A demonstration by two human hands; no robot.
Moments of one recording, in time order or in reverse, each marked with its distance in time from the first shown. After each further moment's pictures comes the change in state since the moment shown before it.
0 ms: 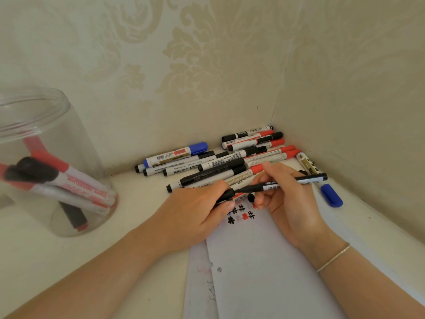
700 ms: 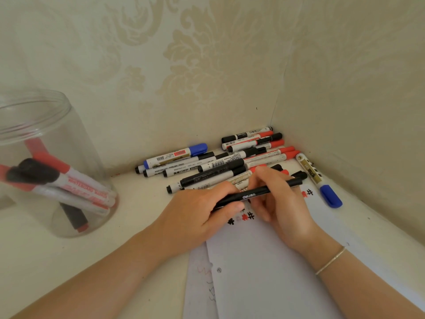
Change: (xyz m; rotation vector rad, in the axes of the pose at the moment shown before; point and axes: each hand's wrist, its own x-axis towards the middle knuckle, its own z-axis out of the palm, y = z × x) left_hand 0.000 0.007 0.001 -0.185 0.134 0.035; right_hand -0.005 0.001 0.006 -0.287 -0.052 0.017
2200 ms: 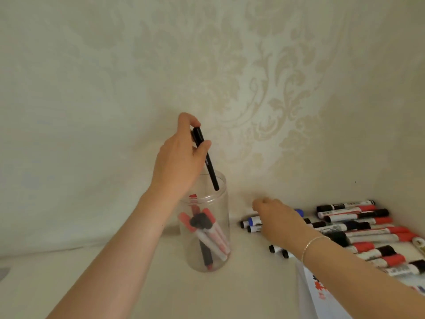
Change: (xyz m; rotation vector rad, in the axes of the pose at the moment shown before) left_hand -0.011 -0.004 -0.232 0.367 0.725 -0.435; right_hand 0.079 -0.030 0.151 -1.555 -0.378 -0.371
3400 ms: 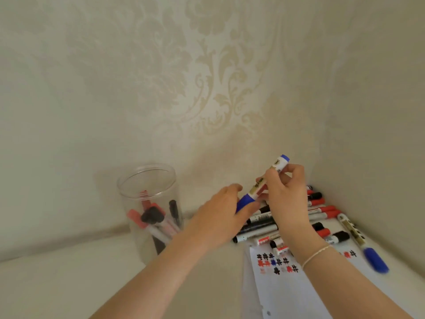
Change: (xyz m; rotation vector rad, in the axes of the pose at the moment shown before) left_hand -0.085 0.072 0.096 -0.084 -0.758 -0.037; right_hand -0.067 0.035 -0.048 1.359 0.785 0.459
